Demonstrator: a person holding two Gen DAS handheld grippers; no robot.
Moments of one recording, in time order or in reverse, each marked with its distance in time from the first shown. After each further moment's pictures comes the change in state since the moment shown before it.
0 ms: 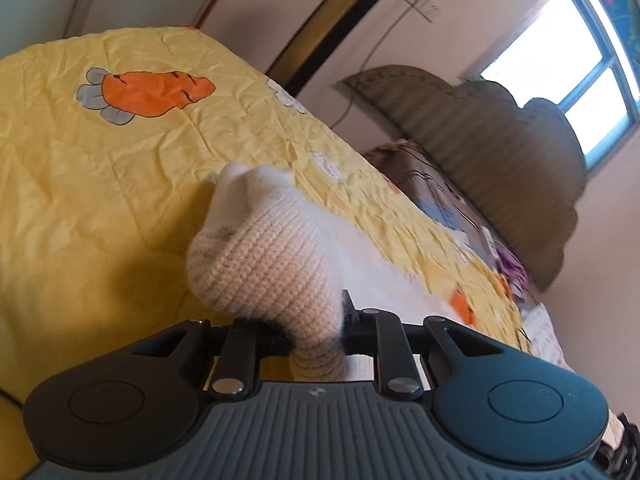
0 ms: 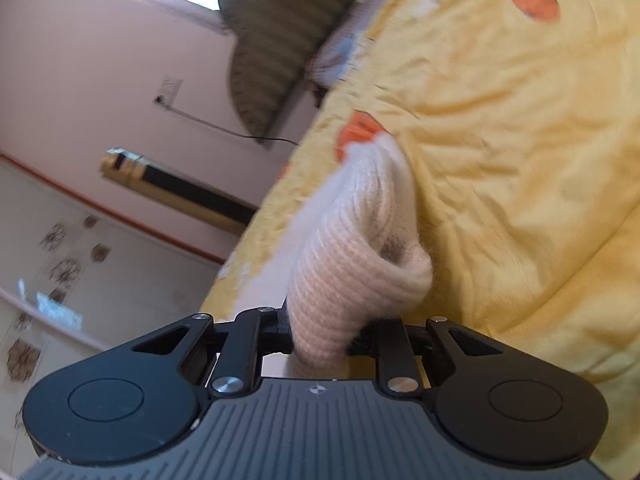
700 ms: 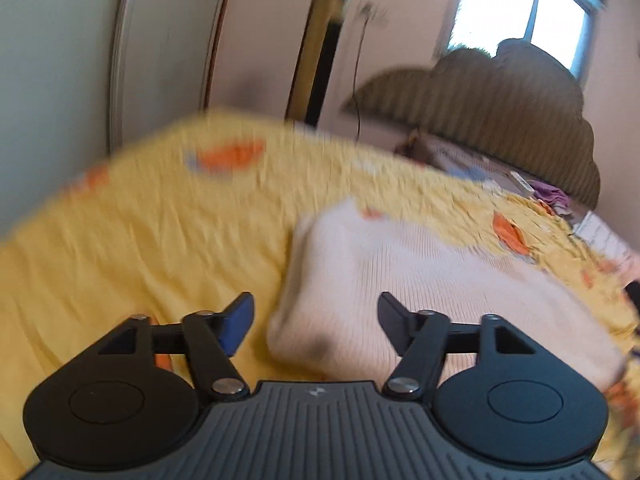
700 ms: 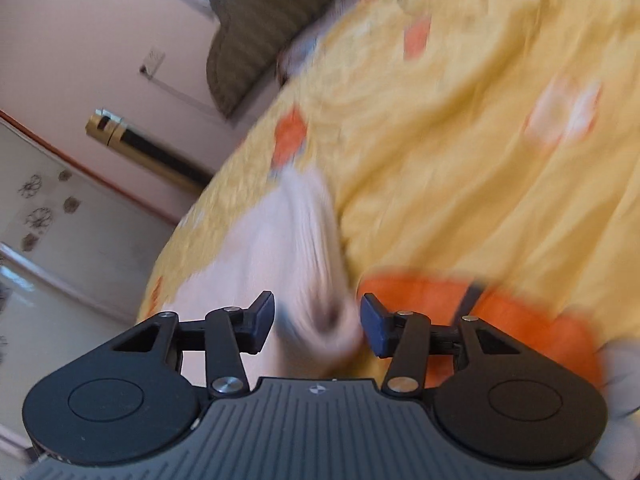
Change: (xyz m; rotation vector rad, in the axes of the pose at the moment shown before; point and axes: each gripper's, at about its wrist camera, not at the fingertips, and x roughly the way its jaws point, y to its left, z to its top) left arm -0.147 0.011 -0.087 0.459 -0.195 0.211; right arm -0.168 -0.029 -0.048 -0.147 -0.012 -0.190
